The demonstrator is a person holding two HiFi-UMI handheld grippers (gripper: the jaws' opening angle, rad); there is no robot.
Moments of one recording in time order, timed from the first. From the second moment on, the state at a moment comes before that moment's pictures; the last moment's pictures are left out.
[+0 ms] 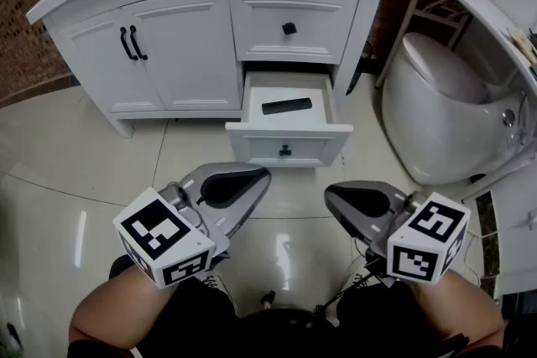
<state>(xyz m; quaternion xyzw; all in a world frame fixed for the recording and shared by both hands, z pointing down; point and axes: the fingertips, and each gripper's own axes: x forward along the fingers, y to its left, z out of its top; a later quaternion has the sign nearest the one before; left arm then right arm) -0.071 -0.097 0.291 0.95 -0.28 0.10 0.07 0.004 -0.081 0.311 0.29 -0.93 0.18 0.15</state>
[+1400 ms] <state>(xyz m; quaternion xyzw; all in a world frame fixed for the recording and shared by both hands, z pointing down) -0.061 -0.170 0.273 0.94 -0.28 0.20 -0.06 0.003 -0.098 0.324 0.28 -0.93 0.20 0.15</state>
